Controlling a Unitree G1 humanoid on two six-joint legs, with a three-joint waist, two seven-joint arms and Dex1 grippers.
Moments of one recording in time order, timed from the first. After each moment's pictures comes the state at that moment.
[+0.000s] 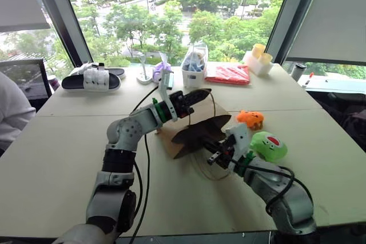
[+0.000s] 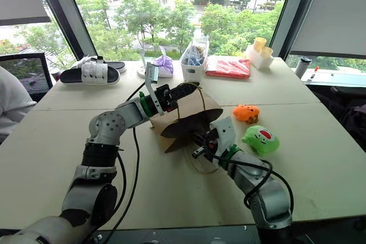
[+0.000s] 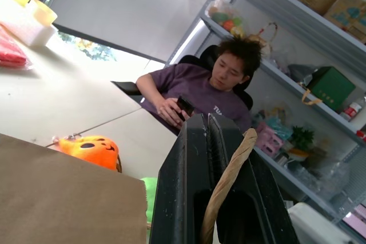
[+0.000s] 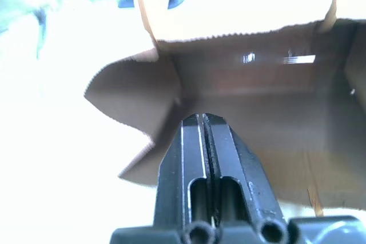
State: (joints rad) left arm -0.88 0.10 0.13 0.19 -0.84 0.86 -0.61; right arm -0.21 -0.25 -0.06 -0.59 0.45 0.82 0.45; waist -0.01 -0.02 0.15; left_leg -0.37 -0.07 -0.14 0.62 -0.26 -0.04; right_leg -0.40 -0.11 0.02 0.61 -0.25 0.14
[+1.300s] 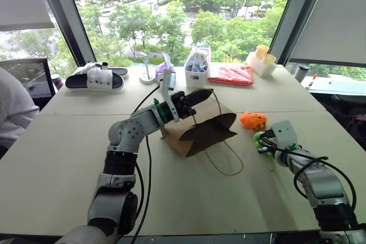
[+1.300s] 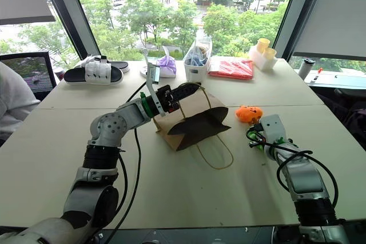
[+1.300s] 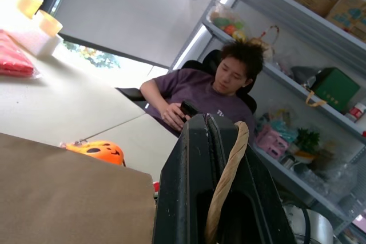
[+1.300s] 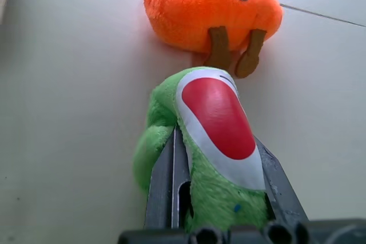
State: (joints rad) left arm -0.87 0.09 0.14 0.17 -0.82 0.84 -0.61; right arm -0.27 -0.56 -0.18 -0.09 0.18 0.69 0.31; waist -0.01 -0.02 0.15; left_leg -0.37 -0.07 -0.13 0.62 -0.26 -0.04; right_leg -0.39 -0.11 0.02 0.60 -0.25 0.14
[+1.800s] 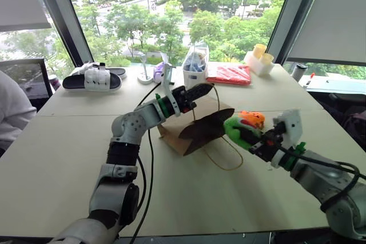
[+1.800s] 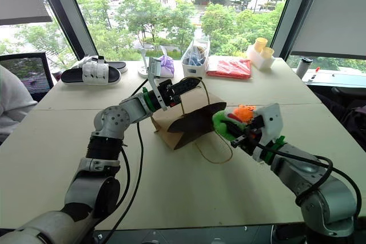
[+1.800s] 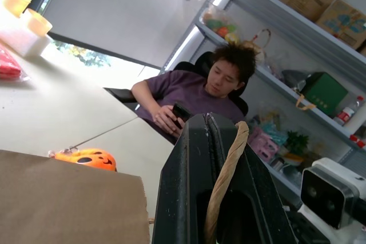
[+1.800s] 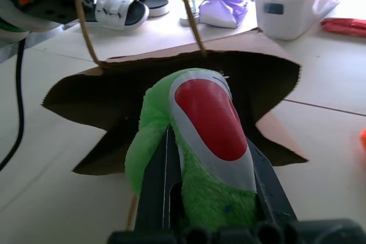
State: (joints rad) left arm -0.95 0.09 0.14 0.29 -0.82 0.82 -0.65; right arm -0.20 -0.48 -0.26 -0.67 0.69 0.96 0.39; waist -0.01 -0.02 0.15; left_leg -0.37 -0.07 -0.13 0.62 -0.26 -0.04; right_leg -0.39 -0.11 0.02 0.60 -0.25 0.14
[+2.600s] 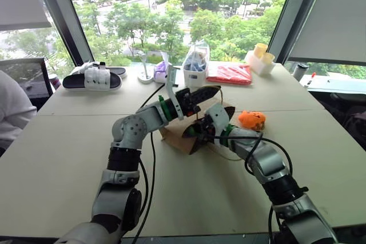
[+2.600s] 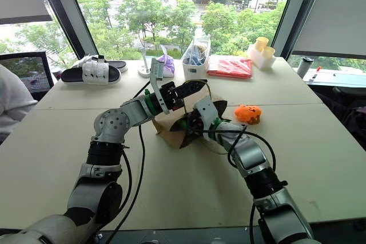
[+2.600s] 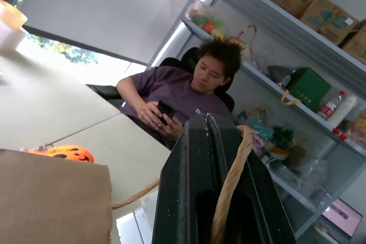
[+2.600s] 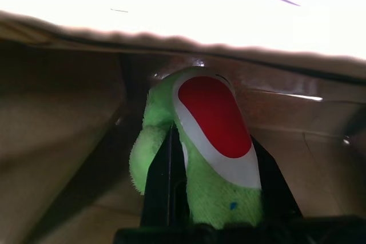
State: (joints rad) left arm -0.90 0.06 0.15 0.16 -0.85 0.89 -0.60; right arm -0.63 -0.36 0.25 0.07 0.19 0.52 0.51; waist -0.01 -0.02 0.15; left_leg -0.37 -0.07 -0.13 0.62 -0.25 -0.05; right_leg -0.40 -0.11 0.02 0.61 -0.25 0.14
